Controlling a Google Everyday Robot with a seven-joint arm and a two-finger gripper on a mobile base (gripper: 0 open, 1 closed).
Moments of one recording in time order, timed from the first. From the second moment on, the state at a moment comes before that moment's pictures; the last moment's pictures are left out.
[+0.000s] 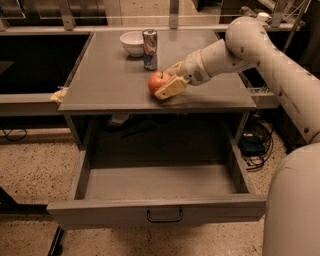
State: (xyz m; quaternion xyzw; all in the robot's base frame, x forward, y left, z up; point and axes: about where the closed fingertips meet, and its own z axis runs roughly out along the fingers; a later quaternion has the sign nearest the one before) arm 0.716 -0.037 0.857 -0.57 0.68 0.25 0.39
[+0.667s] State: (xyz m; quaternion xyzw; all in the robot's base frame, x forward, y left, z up) arm 0.716 -0.037 0.857 -0.57 0.68 0.25 0.39
